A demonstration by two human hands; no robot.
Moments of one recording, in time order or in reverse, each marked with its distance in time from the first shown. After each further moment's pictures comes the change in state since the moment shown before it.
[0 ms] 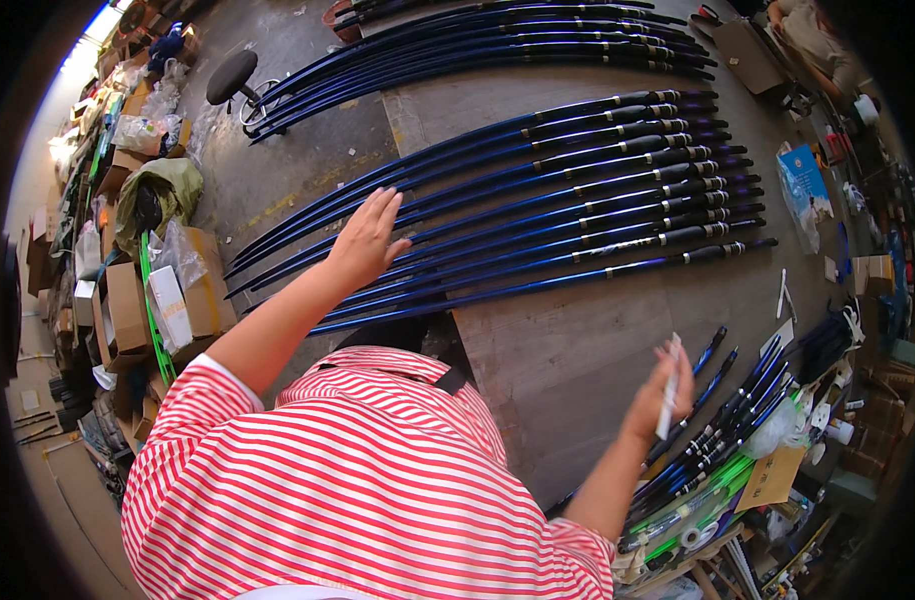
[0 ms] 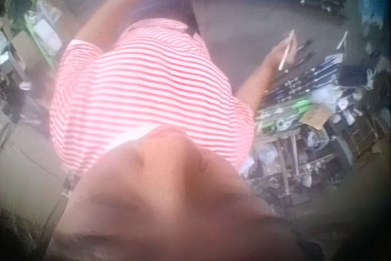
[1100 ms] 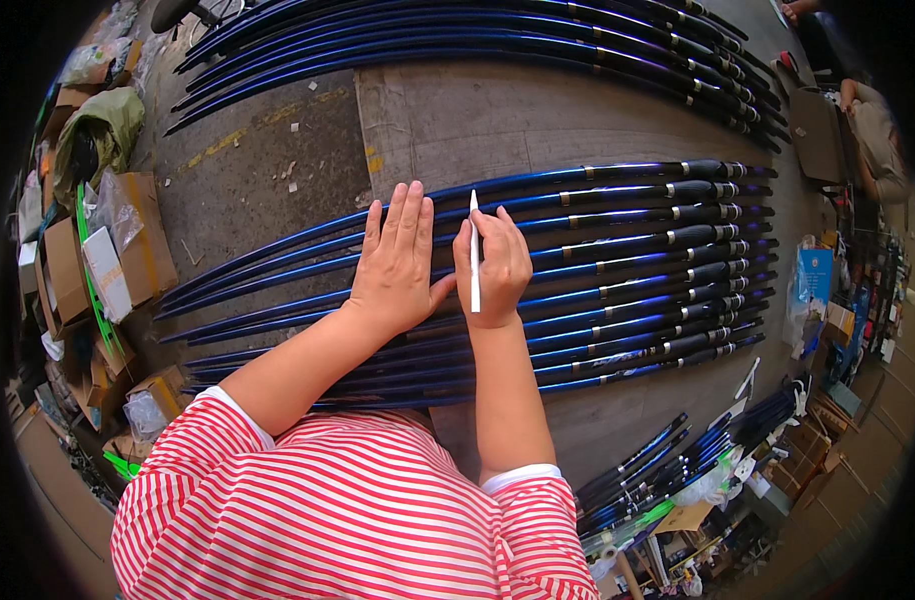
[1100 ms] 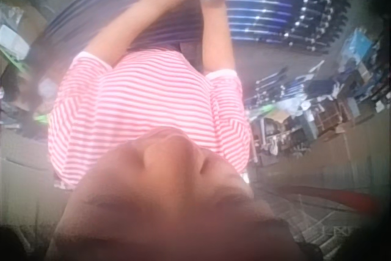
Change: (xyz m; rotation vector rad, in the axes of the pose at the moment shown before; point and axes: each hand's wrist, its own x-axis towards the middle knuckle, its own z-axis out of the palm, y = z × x) left_hand 0.095 -0.018 0.070 -0.177 -0.098 -0.255; right_hand 0.017 -0.058 0.371 -0.007 -0.433 -0.650
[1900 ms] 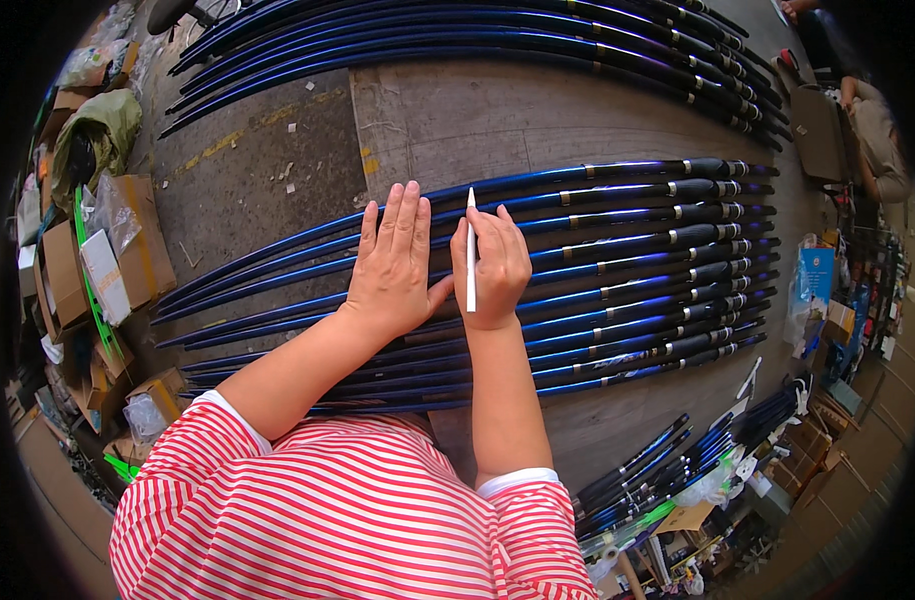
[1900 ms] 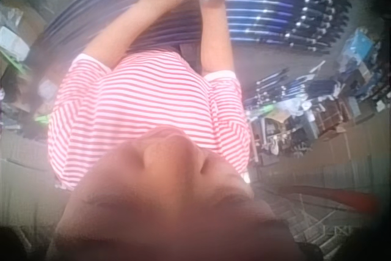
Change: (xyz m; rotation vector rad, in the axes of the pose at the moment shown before) left_hand 0.001 0.000 0.005 -0.002 0.027 0.009; right_hand -0.001 0.005 0.003 -0.031 0.009 -0.012
